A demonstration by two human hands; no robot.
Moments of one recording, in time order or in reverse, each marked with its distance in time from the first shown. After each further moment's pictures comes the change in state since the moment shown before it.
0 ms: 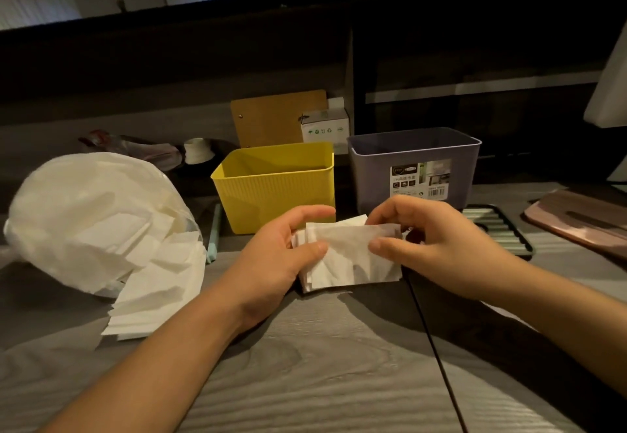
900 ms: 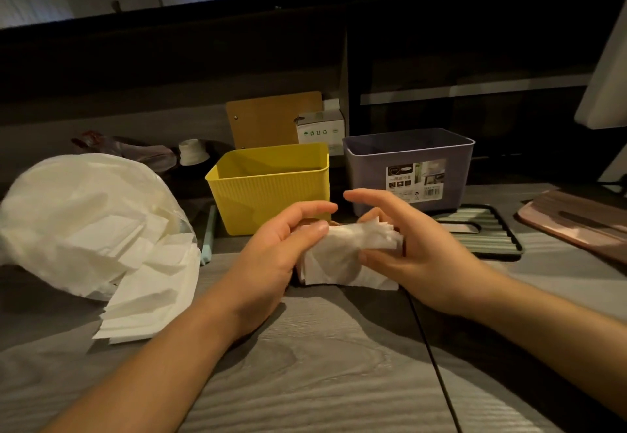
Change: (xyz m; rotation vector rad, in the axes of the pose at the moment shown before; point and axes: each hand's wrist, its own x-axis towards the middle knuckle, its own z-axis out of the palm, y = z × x) left_hand -0.002 0.007 0.010 -0.027 0.029 0.072; right_hand -0.004 -0.002 0.013 0.078 -0.017 -0.065
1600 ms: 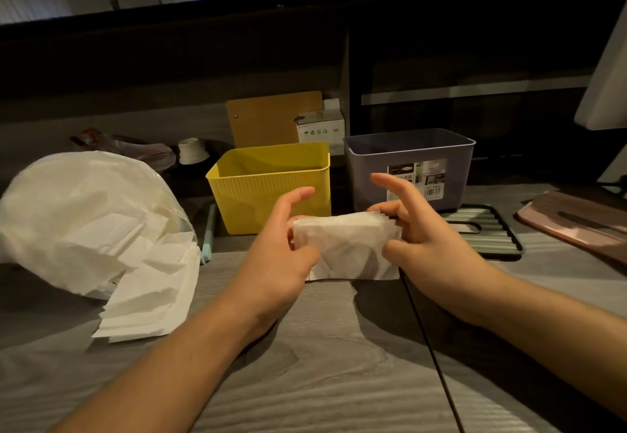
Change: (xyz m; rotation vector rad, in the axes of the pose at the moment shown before) left_hand 0.001 -0.008 0.006 0.156 0.116 0.033; right_hand 0.001 0.002 0.006 0.284 0.130 0.173
